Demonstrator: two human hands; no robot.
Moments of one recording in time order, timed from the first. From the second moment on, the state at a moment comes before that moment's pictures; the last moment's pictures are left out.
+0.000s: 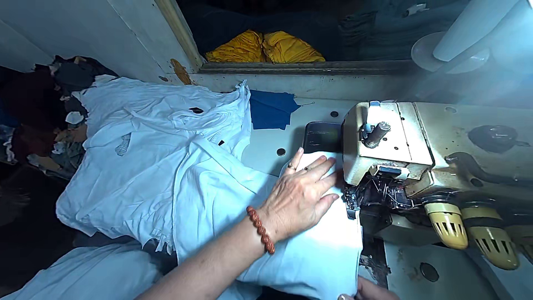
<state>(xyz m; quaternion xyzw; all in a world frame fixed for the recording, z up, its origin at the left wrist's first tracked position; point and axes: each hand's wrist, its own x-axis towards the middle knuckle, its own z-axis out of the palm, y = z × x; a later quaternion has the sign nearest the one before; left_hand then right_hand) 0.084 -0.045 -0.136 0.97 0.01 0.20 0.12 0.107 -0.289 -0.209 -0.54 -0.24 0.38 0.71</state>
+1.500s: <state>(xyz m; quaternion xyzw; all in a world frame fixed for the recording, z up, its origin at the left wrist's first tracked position) -0.105 -0.183 -0.242 0.88 0.19 0.13 0.42 0.021 -0.301 -0.251 -0.63 -0.16 0.59 0.49</state>
